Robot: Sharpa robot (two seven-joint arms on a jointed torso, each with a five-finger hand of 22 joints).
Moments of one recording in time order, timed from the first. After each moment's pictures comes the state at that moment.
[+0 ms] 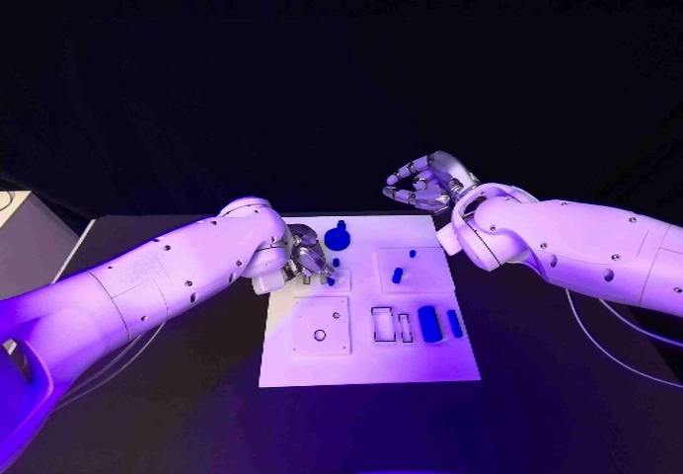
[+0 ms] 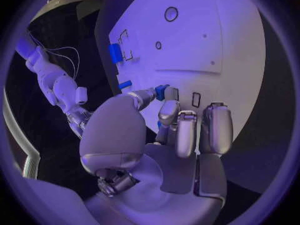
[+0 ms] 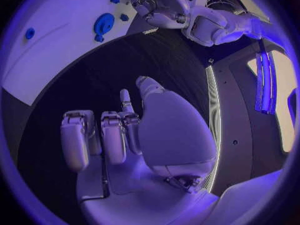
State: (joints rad) left arm 1.24 -0.38 0.06 1.05 -0.99 0.29 -0.51; left_hand 1.20 -0.18 0.64 0.22 0.05 0.86 0.09 0.62 0.62 1.28 0.02 1.25 1.07 1.47 -0.03 1.56 1.31 0.08 1.40 0.07 1.46 1.31; right arm 1.35 -0.75 -0.13 1.34 -0.71 -0.55 0.06; right_hand 1.40 -0.15 0.18 0.29 0.42 0.93 0.16 0.20 0.32 1.46 0.07 1.56 1.31 1.47 -0.01 1.55 1.31 0.01 1.47 0.09 1.50 1.31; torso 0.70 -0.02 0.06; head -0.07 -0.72
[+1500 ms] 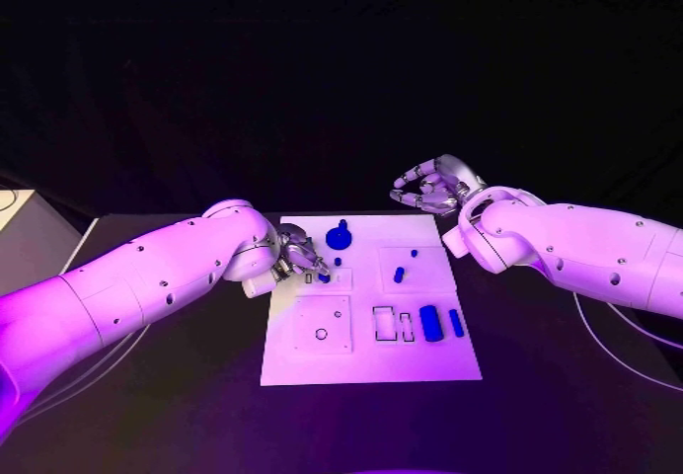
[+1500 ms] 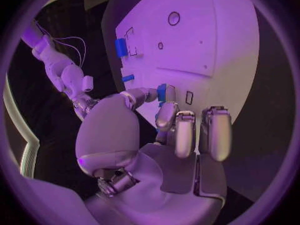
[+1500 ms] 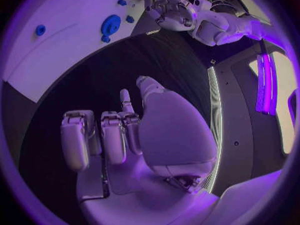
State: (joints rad) left arm 1.23 -0.46 0.05 1.13 -0.90 0.23 -0.51; left_hand 1.09 -0.20 0.73 0.15 0.54 0.86 0.09 0.72 0.63 1.37 -0.02 1.27 1.12 1.46 -0.07 1.57 1.31 0.06 1.44 0.04 1.50 1.31; right arm 1.34 -0.76 -0.13 1.33 -0.72 -0.55 0.06; right_hand 1.39 -0.16 0.18 0.28 0.41 0.93 0.16 0.20 0.32 1.46 0.07 1.56 1.31 1.47 -0.01 1.55 1.31 0.01 1.47 0.09 1.50 1.31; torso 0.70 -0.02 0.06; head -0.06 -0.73
